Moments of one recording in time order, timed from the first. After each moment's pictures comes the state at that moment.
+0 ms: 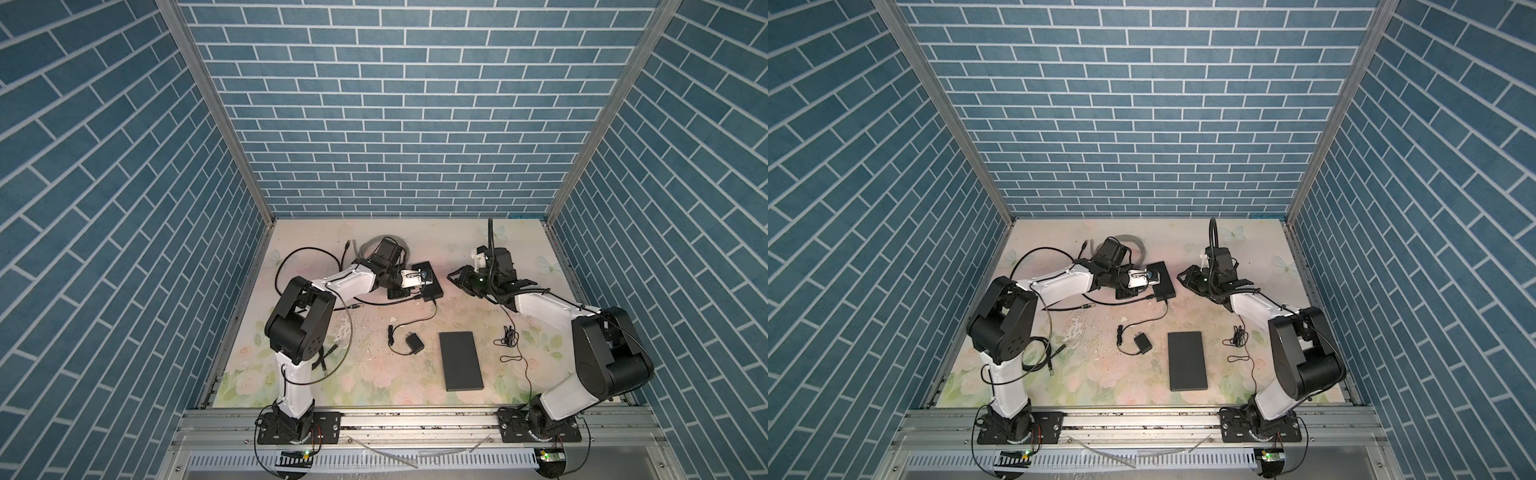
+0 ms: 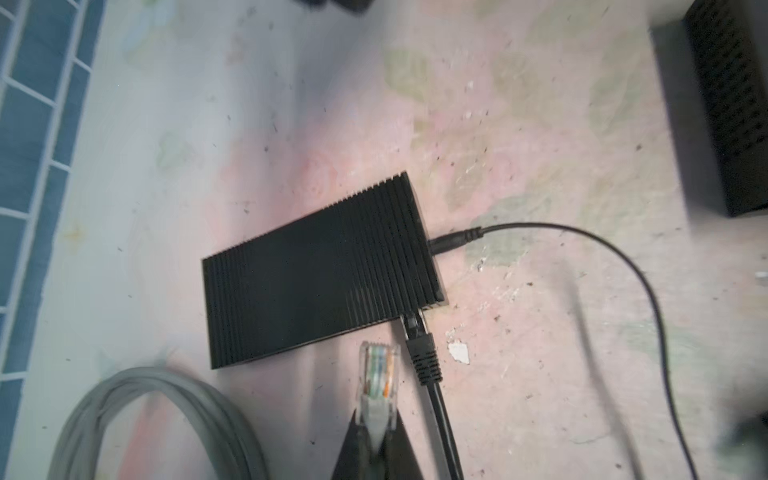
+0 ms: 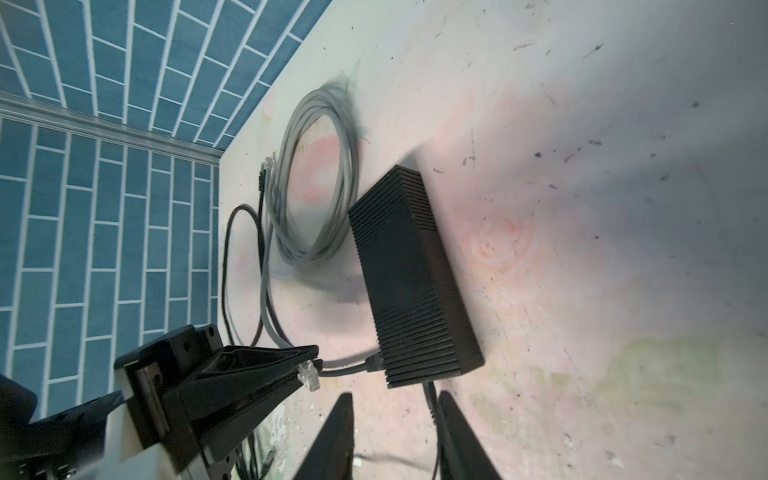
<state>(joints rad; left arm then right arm) -0.55 1.96 1.33 -0.35 0.34 0.96 0.37 1.59 0.89 -0.01 -0.41 0.74</state>
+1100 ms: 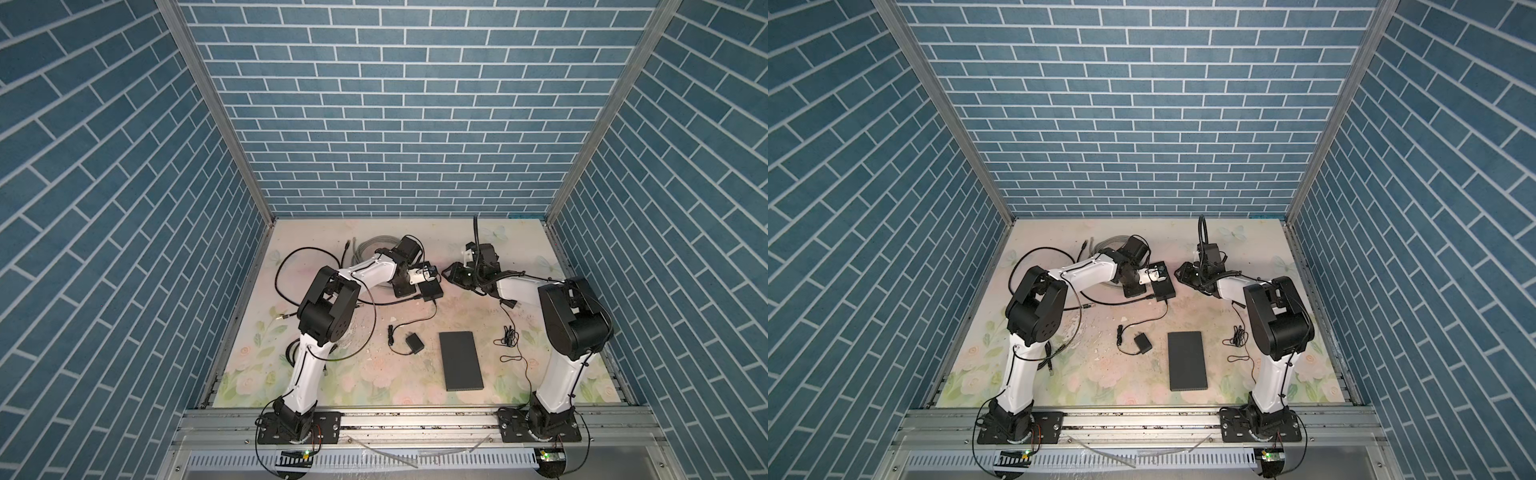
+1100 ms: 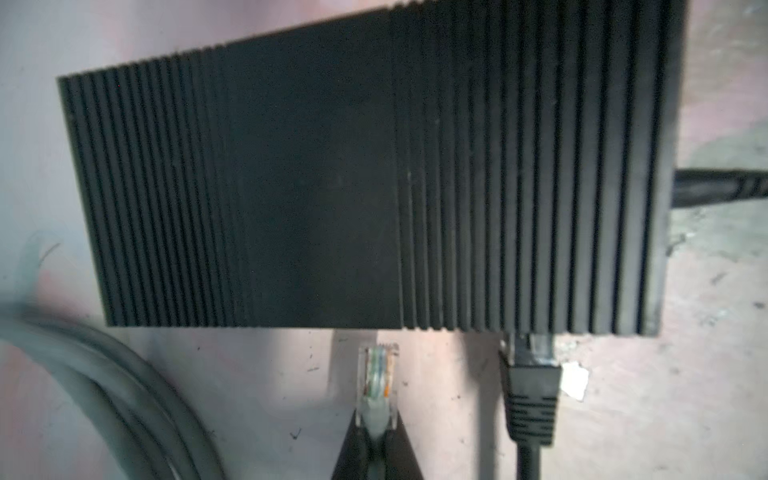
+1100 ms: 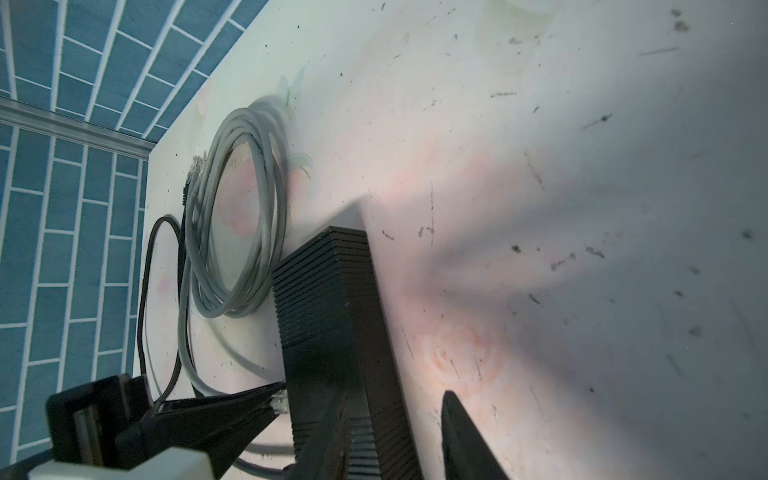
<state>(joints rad) -0.60 2.19 1.65 -0.65 0.06 0.73 0.38 1.88 1.04 0.08 -0.36 0.64</state>
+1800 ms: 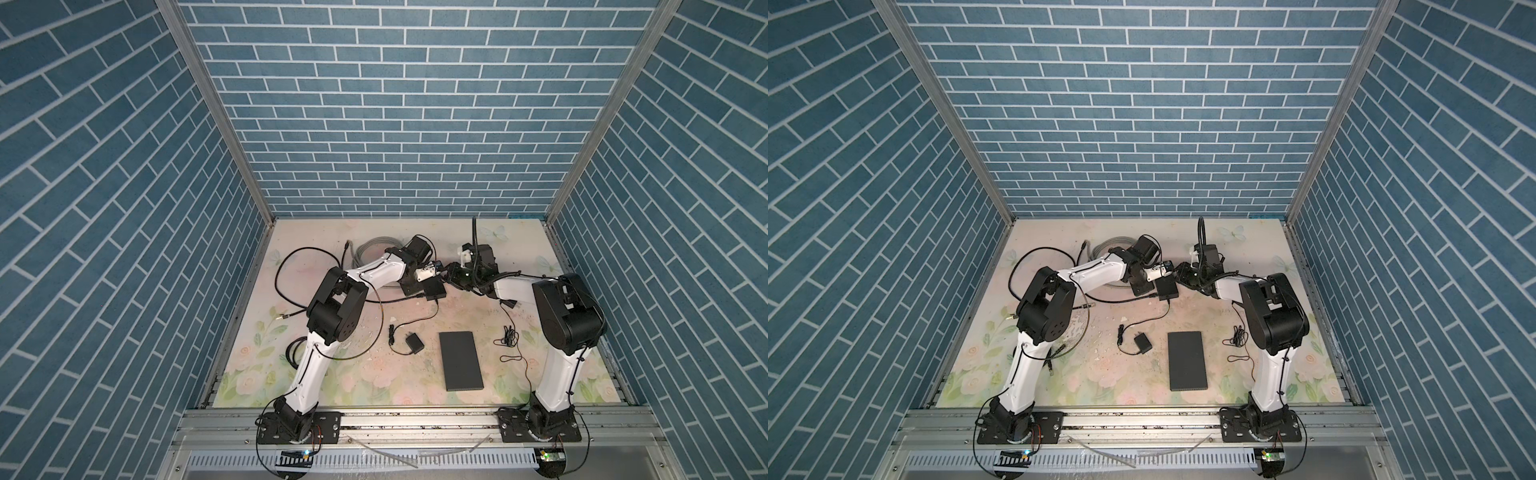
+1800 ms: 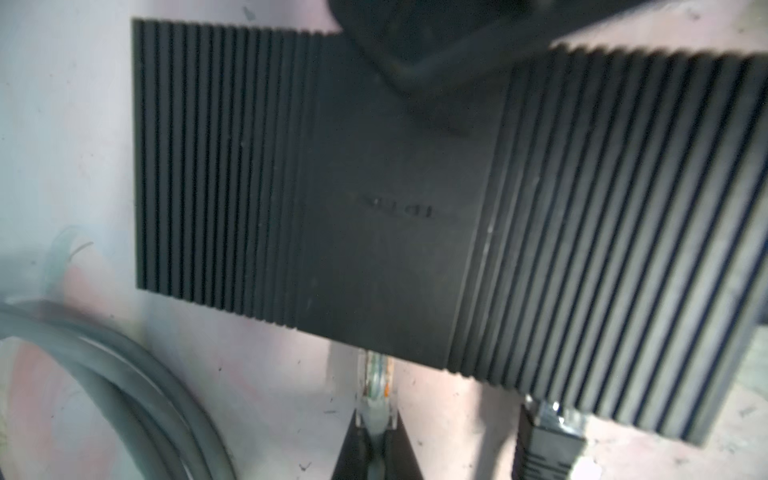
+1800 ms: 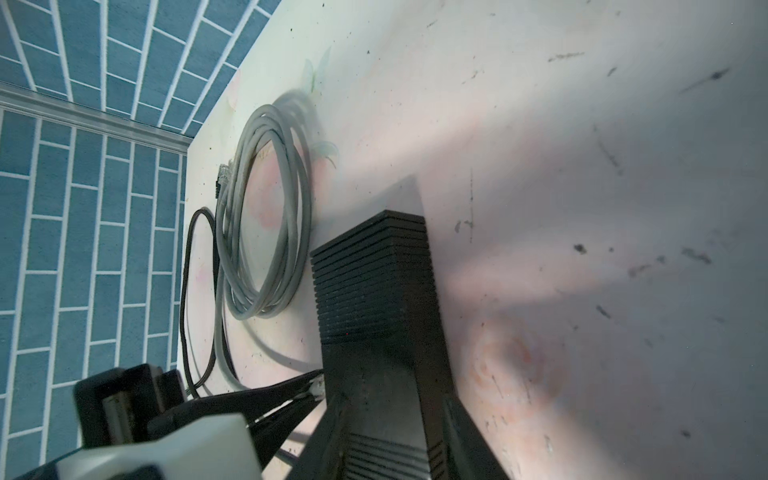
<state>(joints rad) -0.65 2.26 1.76 -0.69 -0.02 0.57 0.38 1.92 1.04 0.16 -0.46 0.70</state>
